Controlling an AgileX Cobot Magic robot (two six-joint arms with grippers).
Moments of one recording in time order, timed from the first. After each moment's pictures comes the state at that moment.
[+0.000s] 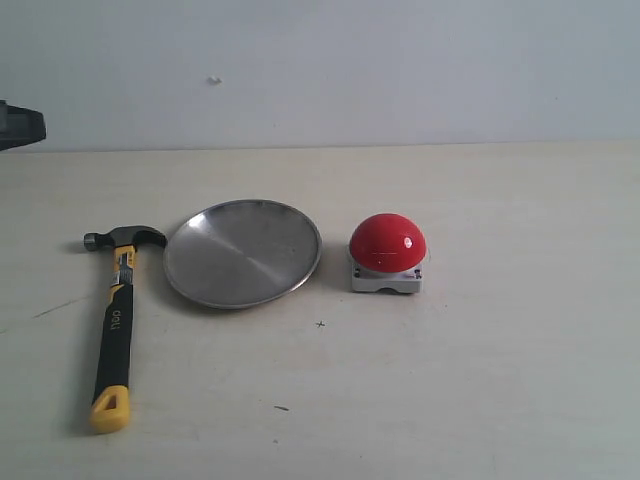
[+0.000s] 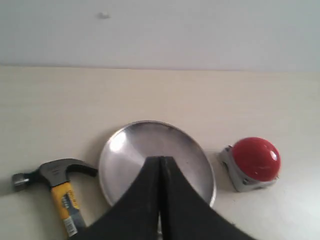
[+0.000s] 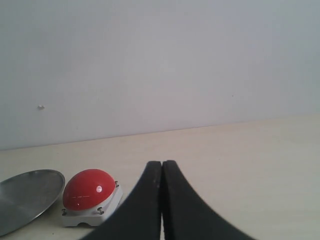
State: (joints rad) left arm 0.04 1.24 -0.75 1.73 -0.56 -1.82; right arm -0.03 0.04 -0.01 0.06 0.09 0.11
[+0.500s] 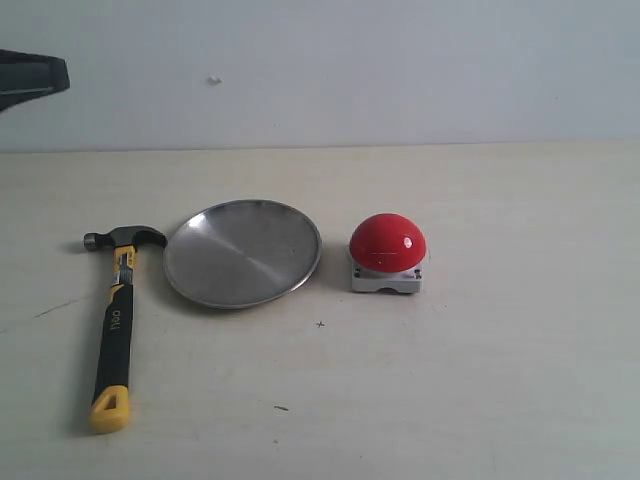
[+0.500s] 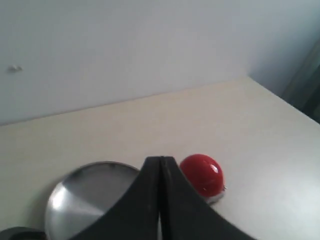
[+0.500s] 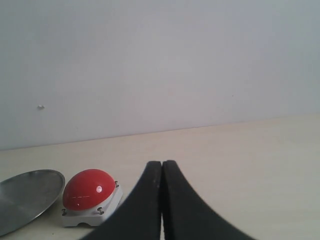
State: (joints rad) left arm 0.04 1.24 -0.81 1.58 -0.75 -1.61; right arm -0.03 0.04 -0.01 0.06 0.09 0.11
